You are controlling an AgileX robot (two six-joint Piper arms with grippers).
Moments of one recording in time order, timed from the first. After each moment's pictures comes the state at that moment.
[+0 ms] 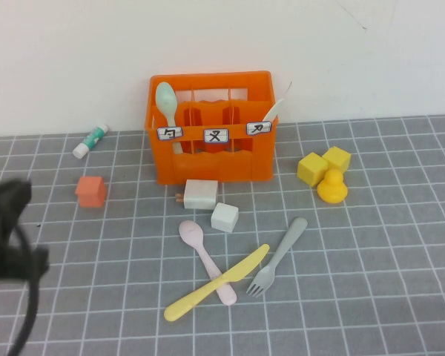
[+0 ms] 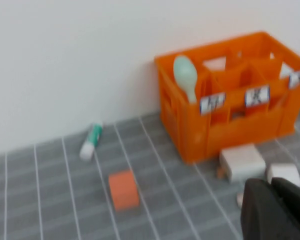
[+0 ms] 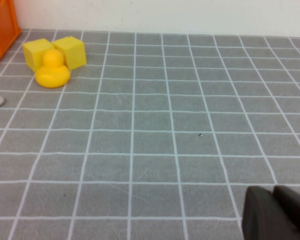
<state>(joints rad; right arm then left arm) 0.02 -0.01 0.03 -0.08 0.40 0.03 -0.29 0.76 -0.60 0.08 0.25 -0.09</state>
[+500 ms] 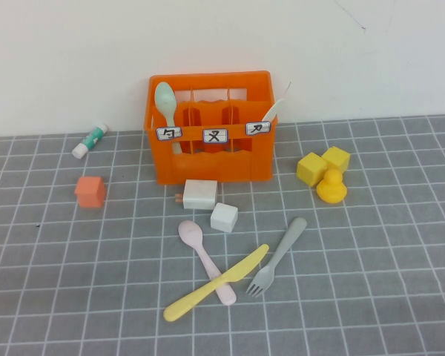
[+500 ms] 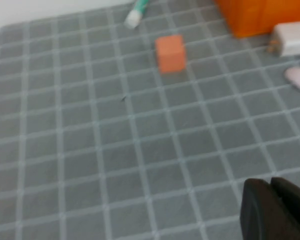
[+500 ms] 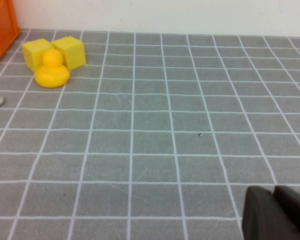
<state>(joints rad) 0.02 -0.01 0.03 -0.08 0.40 0.03 -0.28 0.43 -0.47 0.25 0.70 -0.27</state>
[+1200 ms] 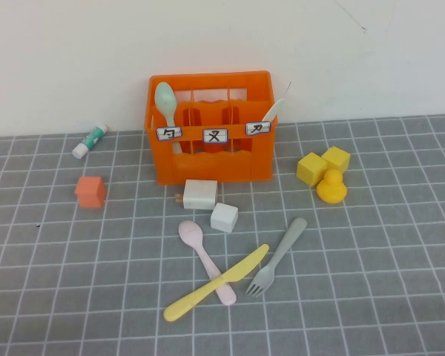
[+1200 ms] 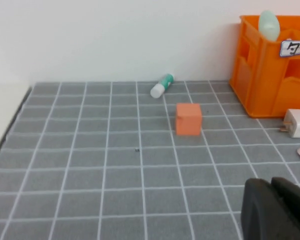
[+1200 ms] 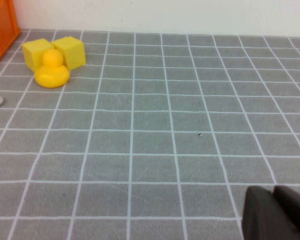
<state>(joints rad) 0.02 -0.01 0.03 -0.08 0.40 0.03 -0.07 0.02 -0.08 0.08 0.33 -0.20</state>
